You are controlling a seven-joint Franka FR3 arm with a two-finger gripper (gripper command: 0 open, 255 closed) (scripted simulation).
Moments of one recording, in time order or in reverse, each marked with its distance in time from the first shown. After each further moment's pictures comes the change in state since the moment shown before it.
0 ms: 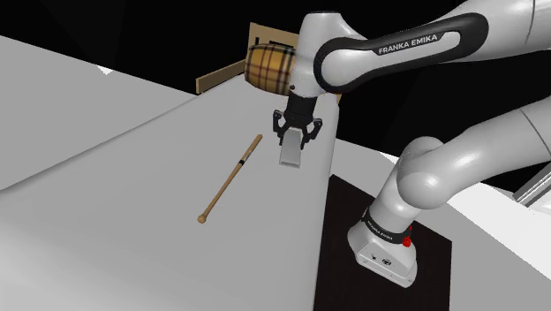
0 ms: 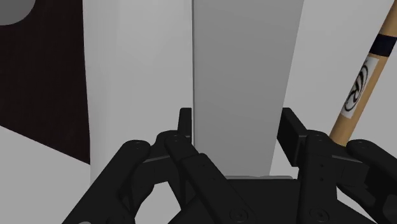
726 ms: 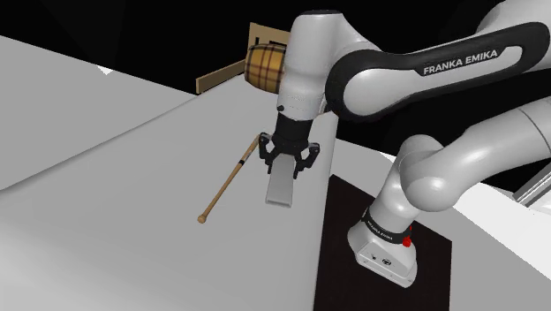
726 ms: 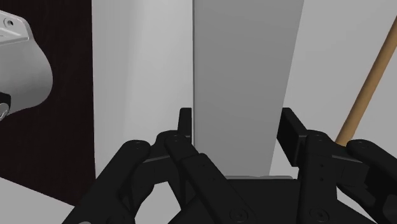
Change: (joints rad) arm 0.163 -0.028 0.232 0.020 0.161 -0.032 0.278
